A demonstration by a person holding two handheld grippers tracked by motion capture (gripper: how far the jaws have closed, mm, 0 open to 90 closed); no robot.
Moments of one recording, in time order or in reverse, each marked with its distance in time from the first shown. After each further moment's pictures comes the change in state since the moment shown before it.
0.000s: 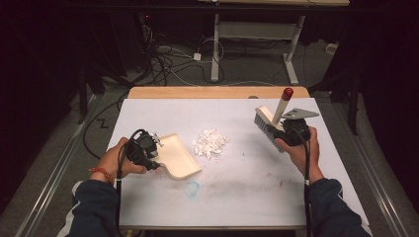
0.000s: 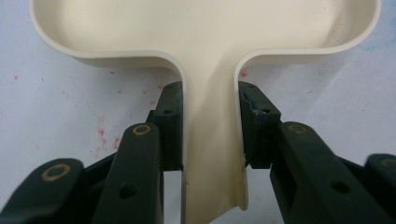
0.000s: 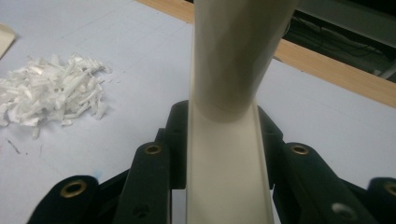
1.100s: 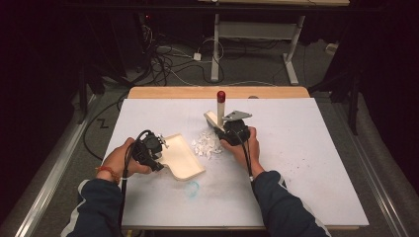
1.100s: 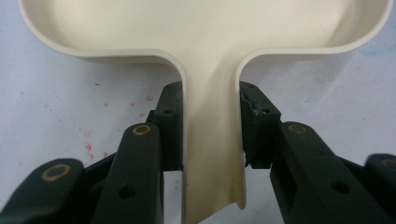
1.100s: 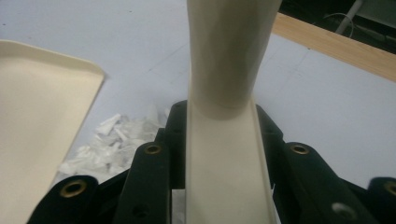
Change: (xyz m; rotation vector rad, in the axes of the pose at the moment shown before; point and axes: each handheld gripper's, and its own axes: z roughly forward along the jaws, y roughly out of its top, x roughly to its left) left arm -0.004 0.013 0.012 0.043 -0.010 0.019; right arm 0.116 0.034 0.098 -0.015 0.130 -0.009
